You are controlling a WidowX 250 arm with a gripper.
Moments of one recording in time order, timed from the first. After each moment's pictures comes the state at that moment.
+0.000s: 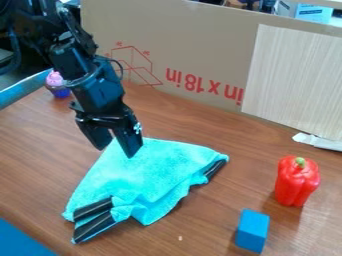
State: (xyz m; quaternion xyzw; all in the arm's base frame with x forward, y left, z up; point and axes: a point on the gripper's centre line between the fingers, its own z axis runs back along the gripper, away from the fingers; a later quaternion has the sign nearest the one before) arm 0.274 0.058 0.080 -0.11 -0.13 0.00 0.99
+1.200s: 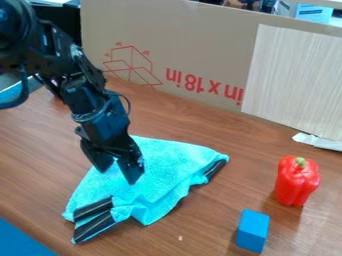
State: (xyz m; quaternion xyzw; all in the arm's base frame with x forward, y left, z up) arm 0.269 0.052 0.043 -0.07 -0.14 -0.01 0.99
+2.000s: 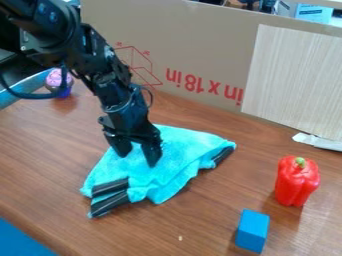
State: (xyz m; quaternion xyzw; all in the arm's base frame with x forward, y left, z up) arm 0.325 0.063 0.030 -0.05 -0.17 0.03 0.98
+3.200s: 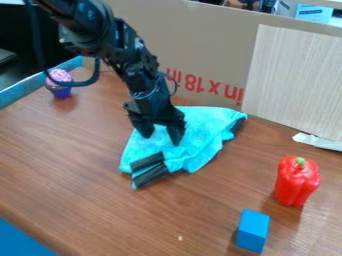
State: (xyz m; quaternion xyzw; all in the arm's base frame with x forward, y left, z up) arm 0.354 0.051 0.026 -0.05 -0.16 0.04 0.98
